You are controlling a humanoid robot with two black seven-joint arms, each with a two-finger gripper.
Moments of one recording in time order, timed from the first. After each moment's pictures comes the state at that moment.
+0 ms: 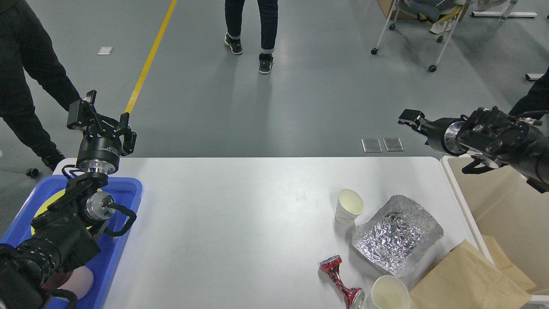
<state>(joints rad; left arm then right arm) -0.77 0.21 -0.67 -0.29 0.00 -0.31 -0.70 1.36 -0.35 -0.97 0.62 0.03 0.17 0.10</state>
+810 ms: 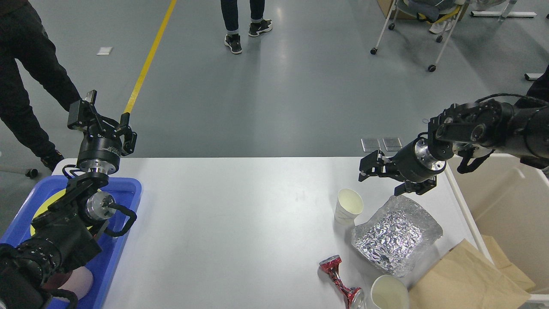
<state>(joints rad) -0.77 0.21 -0.67 -0.29 0.00 -0.31 -0.70 1.63 -0.25 -1.18 0.96 0.03 0.58 0.10</state>
